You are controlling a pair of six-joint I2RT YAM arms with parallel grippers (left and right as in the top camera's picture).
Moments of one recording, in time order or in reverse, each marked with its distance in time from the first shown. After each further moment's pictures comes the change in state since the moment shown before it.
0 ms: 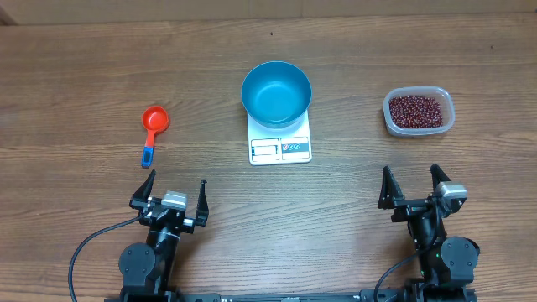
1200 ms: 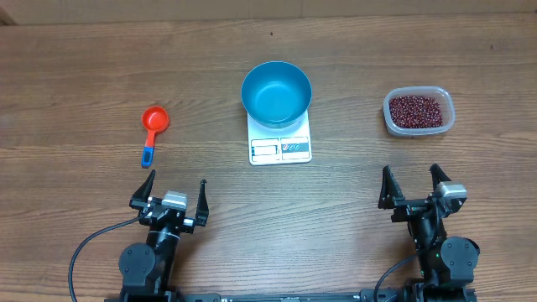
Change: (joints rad) left arm 0.000 0.000 0.000 0.000 0.000 0.007; right arm 0.000 0.000 0.000 0.000 0.000 0.000
